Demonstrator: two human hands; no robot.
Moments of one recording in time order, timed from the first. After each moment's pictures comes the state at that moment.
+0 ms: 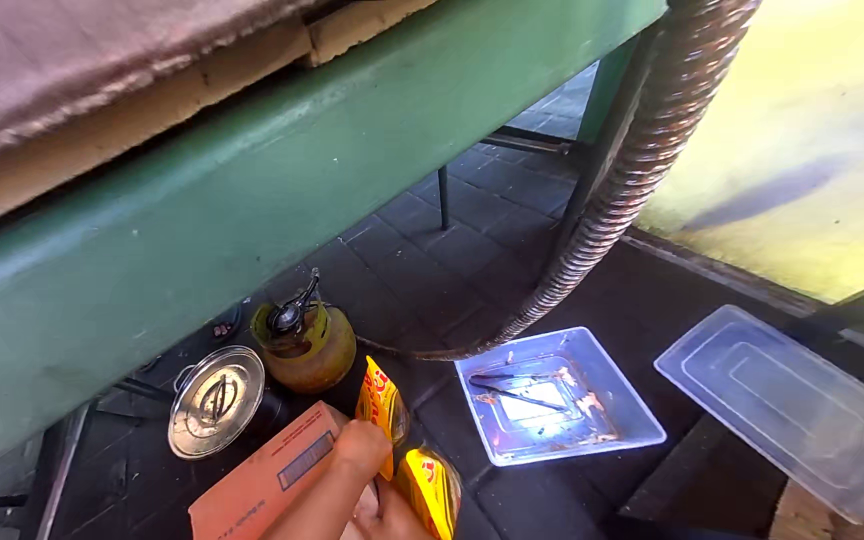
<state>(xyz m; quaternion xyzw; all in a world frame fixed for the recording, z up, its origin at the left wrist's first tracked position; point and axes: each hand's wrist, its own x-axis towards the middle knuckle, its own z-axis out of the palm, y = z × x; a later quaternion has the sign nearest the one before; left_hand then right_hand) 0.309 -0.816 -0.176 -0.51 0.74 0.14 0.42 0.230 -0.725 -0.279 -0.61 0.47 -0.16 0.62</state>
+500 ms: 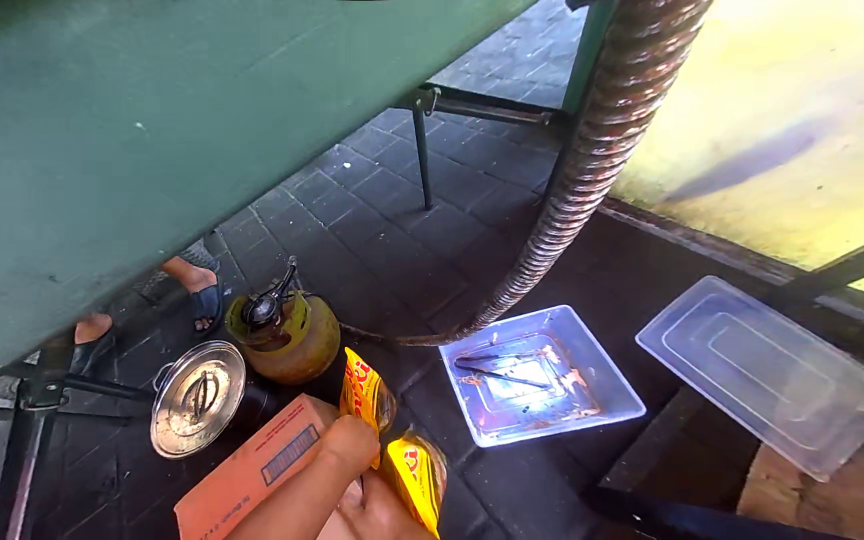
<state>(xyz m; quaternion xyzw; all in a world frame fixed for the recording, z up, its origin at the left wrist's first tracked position) 0.292 -0.821 -0.179 -0.43 0.73 0.16 0.51 0.230 -0.724 -0.286 -0.61 0.47 -0.16 0.61</state>
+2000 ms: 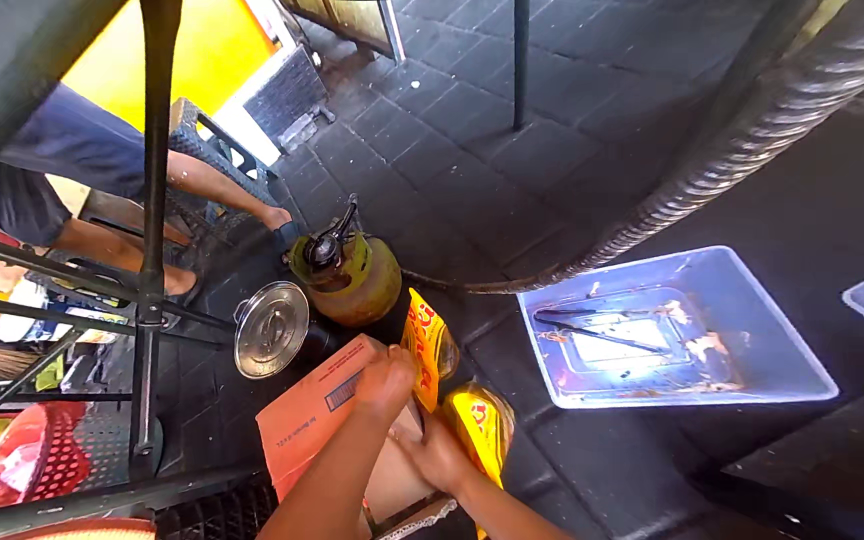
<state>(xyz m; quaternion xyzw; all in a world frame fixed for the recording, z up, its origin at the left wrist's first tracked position) 0.338 -0.799 -0.201 -0.65 0.70 0.07 0.28 0.236 -0.723 -0.297 -0.59 0.50 -0.18 0.61</state>
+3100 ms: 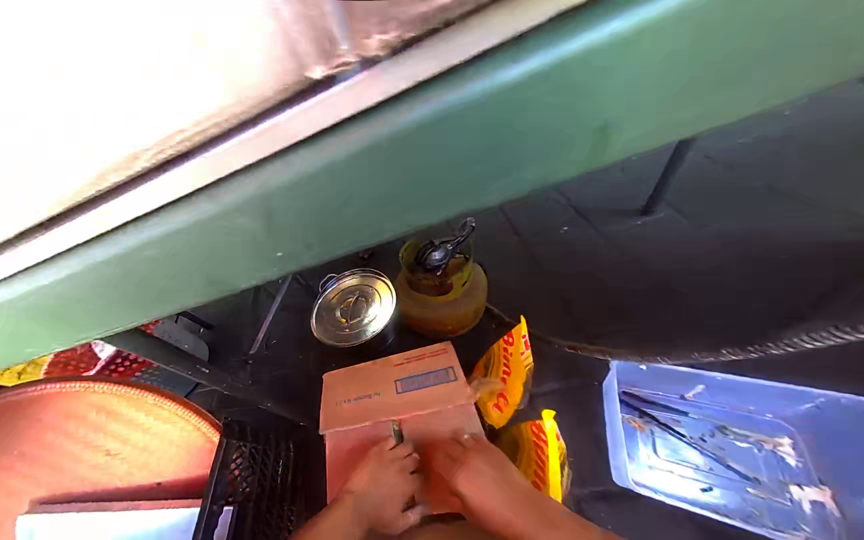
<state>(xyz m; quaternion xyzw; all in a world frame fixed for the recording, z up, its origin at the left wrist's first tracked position) 0.437 -0.610 -0.198 -0.55 0.79 0.18 0.20 0.243 -0.719 -0.213 -0.96 0.14 0.00 0.24</state>
